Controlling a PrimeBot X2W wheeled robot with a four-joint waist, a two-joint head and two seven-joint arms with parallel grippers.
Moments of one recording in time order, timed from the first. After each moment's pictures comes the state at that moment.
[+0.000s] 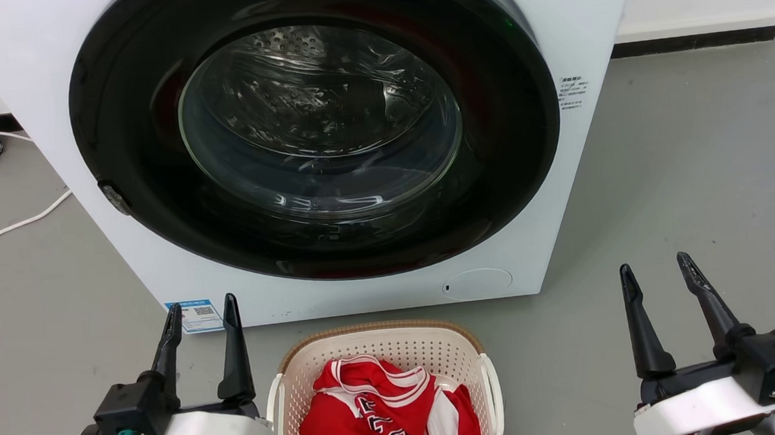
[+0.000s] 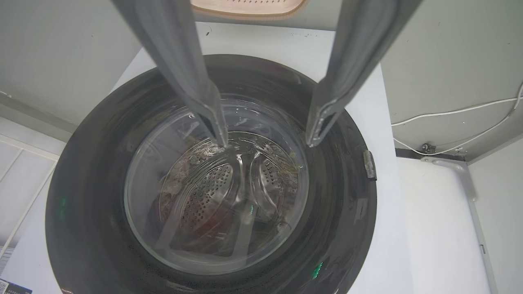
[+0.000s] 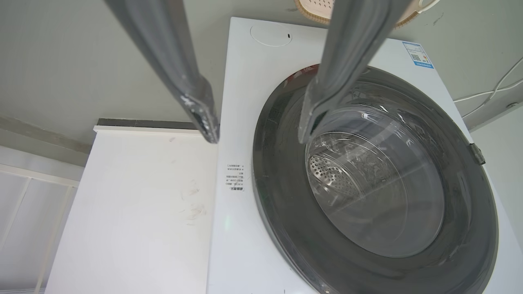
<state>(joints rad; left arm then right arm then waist) 0.00 0.05 0.00 0.05 -0.23 -0.04 -0.23 0.04 -0.05 0.03 -0.02 0.05 0.13 -0.23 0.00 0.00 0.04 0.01</state>
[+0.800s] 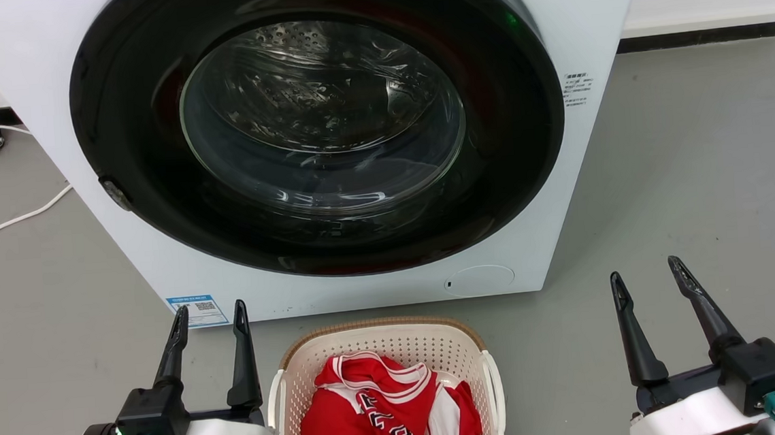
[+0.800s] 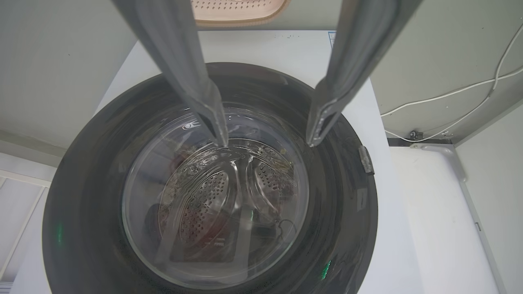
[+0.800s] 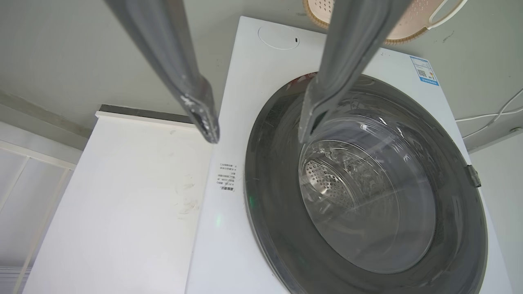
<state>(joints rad) 0.01 0.05 -0.01 0.06 -0.11 -0.02 -0.26 0.05 -0.05 0.03 -0.02 -0.04 0.13 -0.26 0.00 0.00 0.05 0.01</state>
